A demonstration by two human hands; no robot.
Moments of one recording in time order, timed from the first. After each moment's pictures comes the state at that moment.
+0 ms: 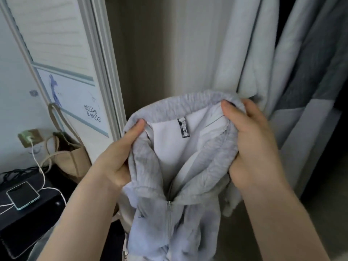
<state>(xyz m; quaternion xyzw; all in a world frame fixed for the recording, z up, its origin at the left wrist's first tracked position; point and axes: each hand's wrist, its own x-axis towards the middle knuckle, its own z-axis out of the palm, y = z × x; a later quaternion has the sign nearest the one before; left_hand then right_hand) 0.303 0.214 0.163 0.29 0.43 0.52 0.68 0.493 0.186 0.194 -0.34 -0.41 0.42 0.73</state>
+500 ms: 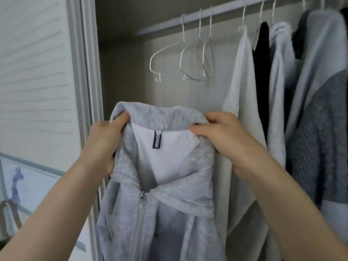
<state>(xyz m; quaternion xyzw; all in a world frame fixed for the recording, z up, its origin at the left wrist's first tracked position) 0.266 0.361 0.327 0.49 0.41 0.67 0.38 0.470 0.287 0.337 -0.50 -0.62 0.17 0.57</state>
